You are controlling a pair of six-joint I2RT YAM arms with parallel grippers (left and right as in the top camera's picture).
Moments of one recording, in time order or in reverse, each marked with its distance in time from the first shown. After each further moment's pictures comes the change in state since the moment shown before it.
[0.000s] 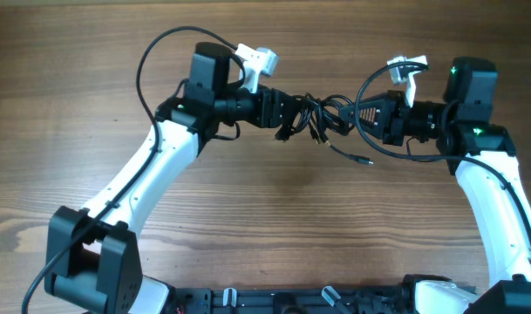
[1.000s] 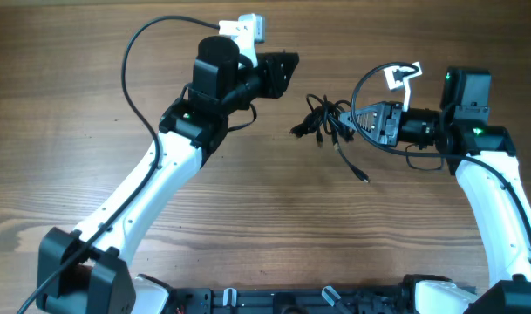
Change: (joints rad) left arm -0.068 -0.084 0.002 0.233 -0.363 -0.352; right arm 0.000 0.000 0.000 -0.172 0.193 0.011
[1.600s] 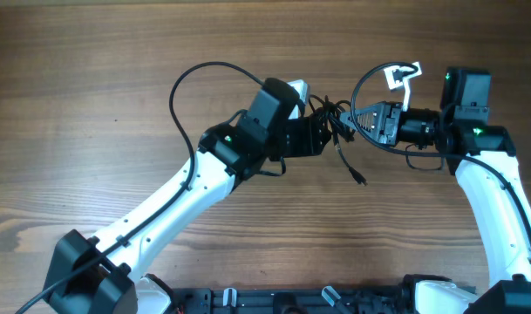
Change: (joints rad) left arm -0.250 -0.002 0.001 -0.387 -0.043 -0.156; right arm 0.000 0.000 0.000 -0.002 0.018 0.008
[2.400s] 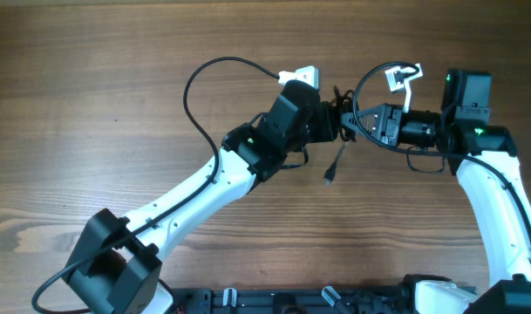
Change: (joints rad) left arm -0.059 0.100 -0.004 0.294 -0.202 -0.074; right arm -0.005 0.000 0.000 -0.036 -0.009 0.000
